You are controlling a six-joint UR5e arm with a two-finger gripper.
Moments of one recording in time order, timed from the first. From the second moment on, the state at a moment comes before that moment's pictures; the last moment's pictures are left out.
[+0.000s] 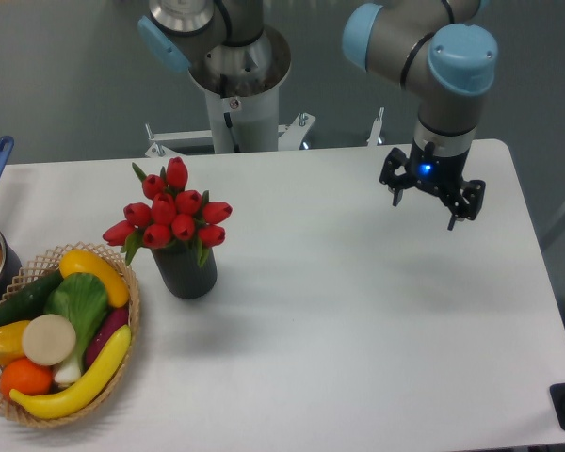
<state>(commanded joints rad) 2.78 -1.76 -1.74 -1.06 1.51 1.35</state>
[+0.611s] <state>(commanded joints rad) 2.77 -1.75 -1.76 -1.06 1.38 1.35</state>
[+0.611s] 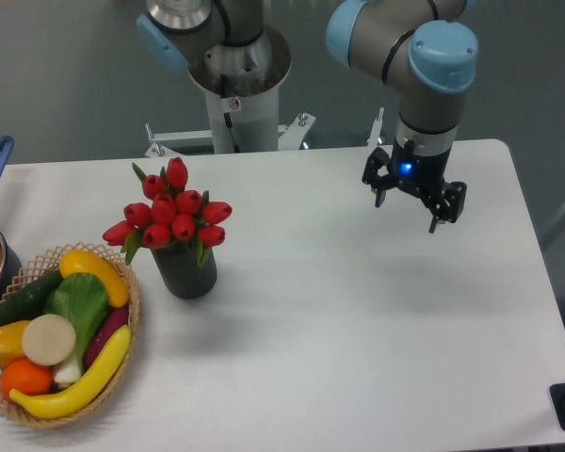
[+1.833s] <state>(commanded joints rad) 2.77 -1.56 -2.03 -0.98 0.84 1.33</state>
